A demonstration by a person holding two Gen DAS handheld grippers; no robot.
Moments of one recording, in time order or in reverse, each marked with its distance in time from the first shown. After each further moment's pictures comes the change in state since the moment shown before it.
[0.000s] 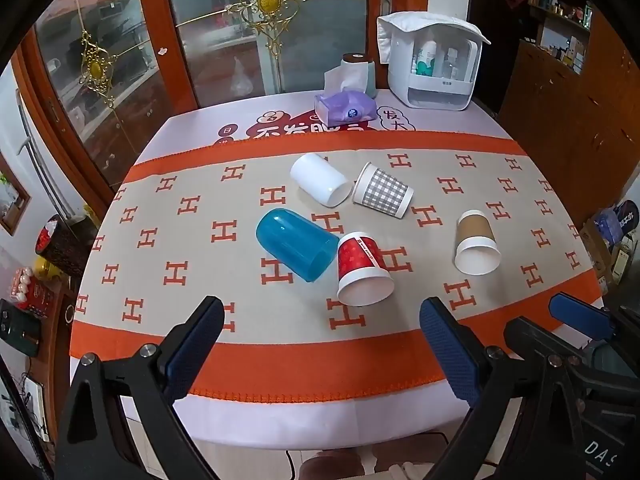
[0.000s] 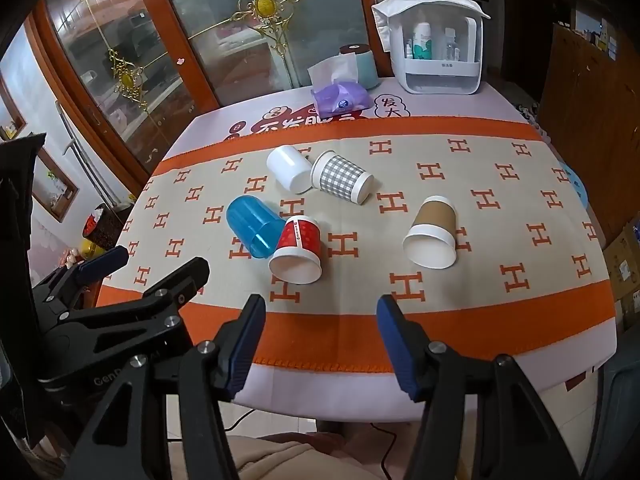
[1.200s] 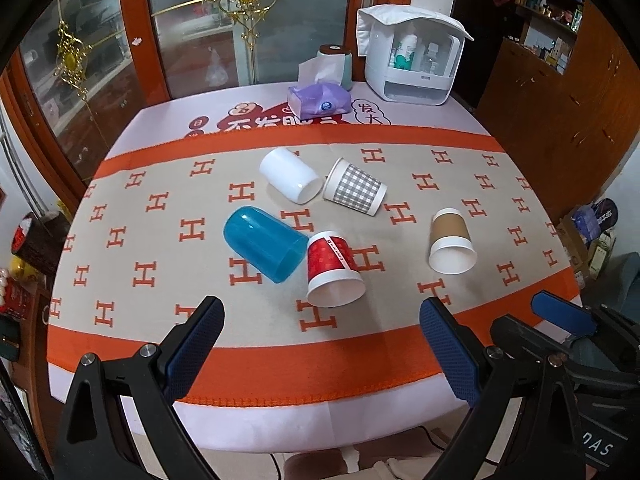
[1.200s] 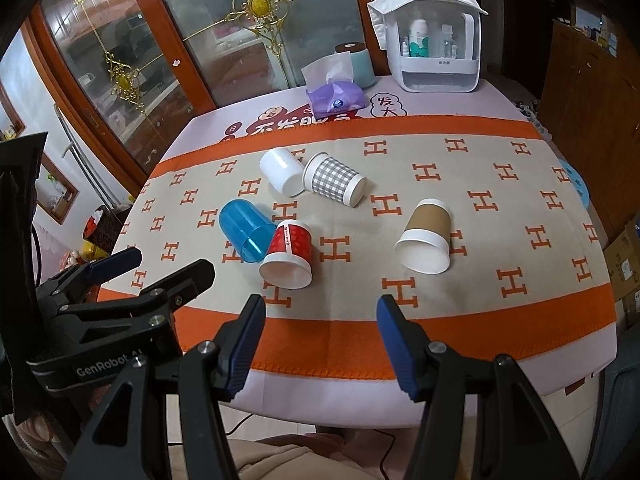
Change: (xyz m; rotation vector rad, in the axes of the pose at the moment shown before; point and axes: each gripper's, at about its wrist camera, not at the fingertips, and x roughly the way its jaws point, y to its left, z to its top) left arm 0.011 -0.003 0.009 0.029 0.041 -0.068; right arm 0.004 -0.015 0.008 0.014 0.013 0.013
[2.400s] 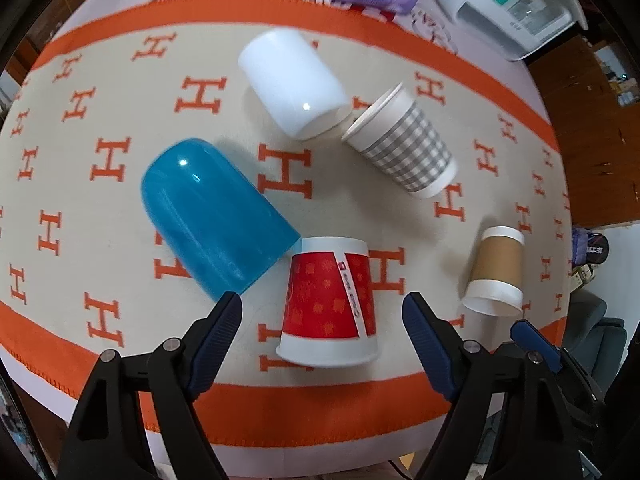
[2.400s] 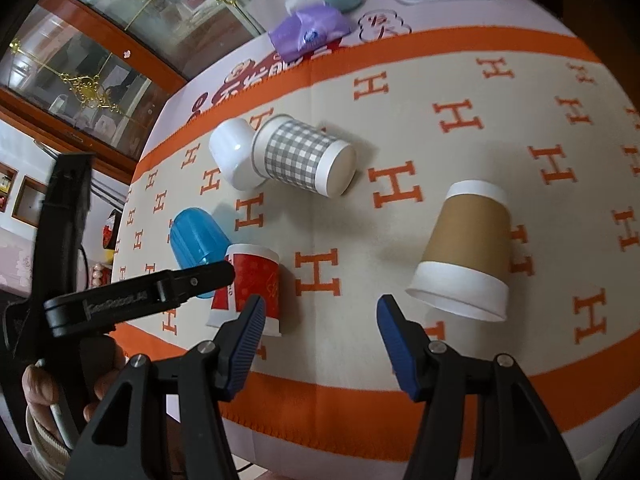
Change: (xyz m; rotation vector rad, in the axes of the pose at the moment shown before) left arm 0.197 0.027 0.061 -0.275 0.463 -0.145; right arm 0.157 -0.071 0.062 0.163 0.252 0.181
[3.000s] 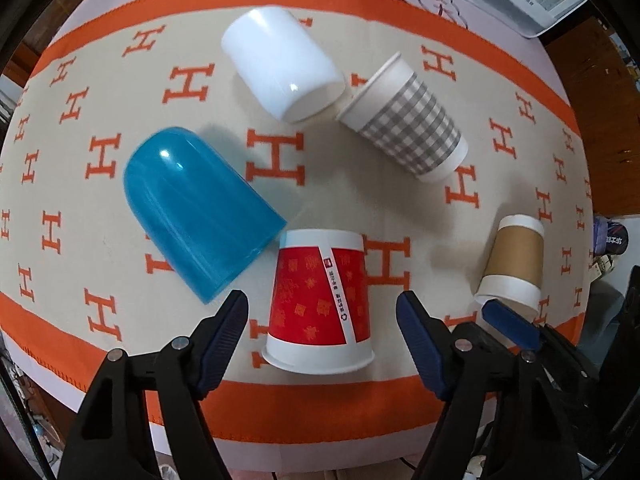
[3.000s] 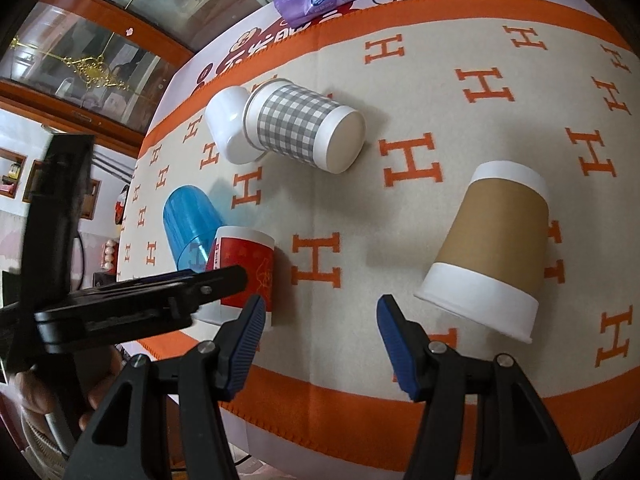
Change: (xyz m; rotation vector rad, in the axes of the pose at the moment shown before) left arm 0.020 -0.025 0.000 0.016 0.057 0.080; right arm 0.028 -0.012 0.007 -0.026 0.113 0.074
